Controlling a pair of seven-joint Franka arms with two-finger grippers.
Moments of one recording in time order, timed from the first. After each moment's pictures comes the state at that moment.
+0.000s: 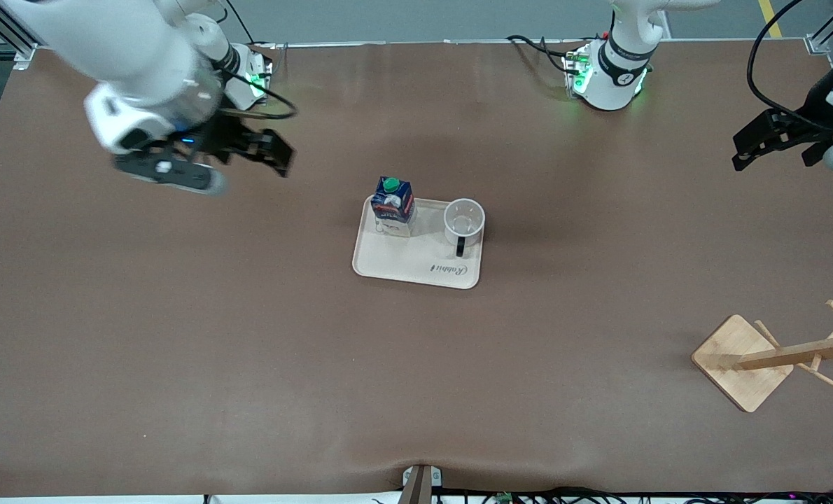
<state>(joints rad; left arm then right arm) -0.05 -0.03 -0.06 -1.49 0.04 1.49 -0.14 0.48 0.21 -0.11 -1.19 0.14 1.35 0.62</state>
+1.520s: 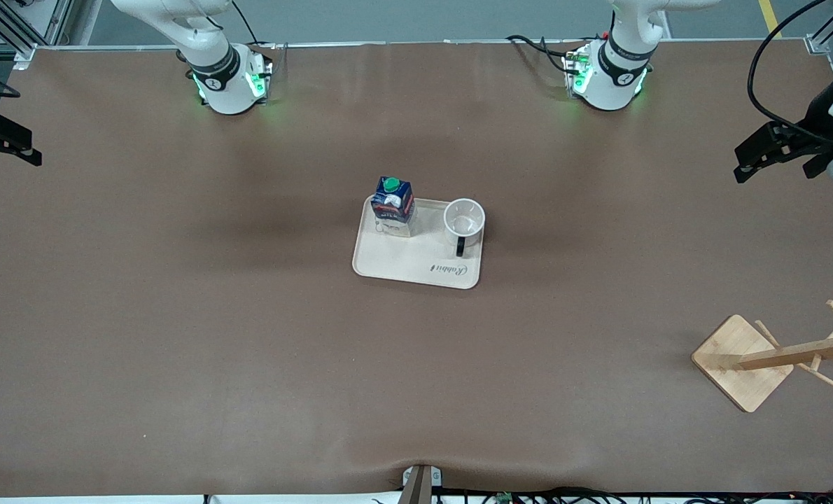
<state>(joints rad) -0.05 -0.02 -0.05 -1.49 0.04 1.53 -0.14 0.00 0.00 -0.11 -1.47 -0.01 1.39 -0.27</state>
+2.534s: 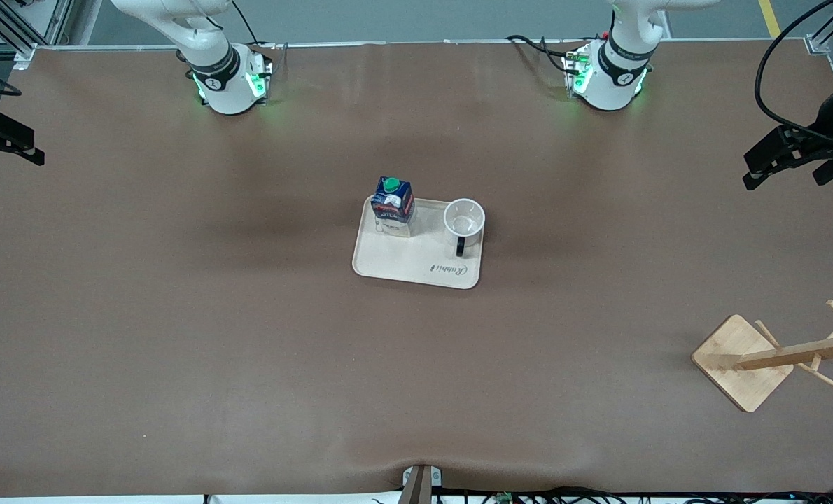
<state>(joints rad) -0.04 -0.02 -0.05 -1.50 0.04 1.58 -0.14 0.00 0.00 -0.11 -1.47 0.00 1.39 -0.27</state>
